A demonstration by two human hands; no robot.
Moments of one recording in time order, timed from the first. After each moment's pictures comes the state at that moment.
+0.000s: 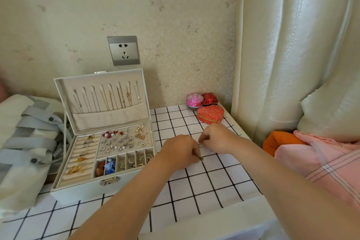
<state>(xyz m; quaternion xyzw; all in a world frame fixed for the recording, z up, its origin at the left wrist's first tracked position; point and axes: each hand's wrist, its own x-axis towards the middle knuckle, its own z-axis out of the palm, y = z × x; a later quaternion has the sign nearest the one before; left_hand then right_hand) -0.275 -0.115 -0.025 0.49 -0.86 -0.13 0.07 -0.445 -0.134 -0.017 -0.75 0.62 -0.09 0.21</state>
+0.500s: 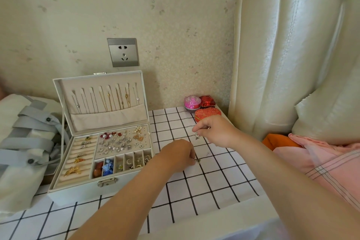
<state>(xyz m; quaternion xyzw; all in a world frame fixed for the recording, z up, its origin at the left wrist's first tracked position) -0.276 -0.116 -0.026 0.51 -0.83 -0.20 0.02 -0.445 -0.129 0.008 -0.69 0.59 -0.27 0.32</state>
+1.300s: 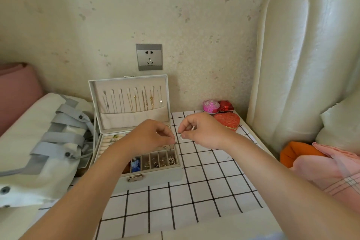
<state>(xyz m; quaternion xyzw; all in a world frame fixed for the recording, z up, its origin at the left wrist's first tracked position) -0.151 -0.101 0.051 0.57 -0.73 -0.33 0.21 -0.350 -0.112 0.048 -0.76 0.49 -0.28 0.33</state>
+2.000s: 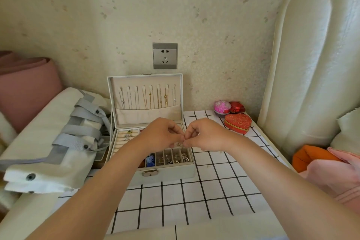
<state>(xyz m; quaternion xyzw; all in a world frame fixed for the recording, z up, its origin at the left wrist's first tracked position) -0.139 -0.096 0.046 0.58 -0.70 -0.35 0.24 -0.319 -0.109 0.045 -0.77 0.52 -0.17 0.31</state>
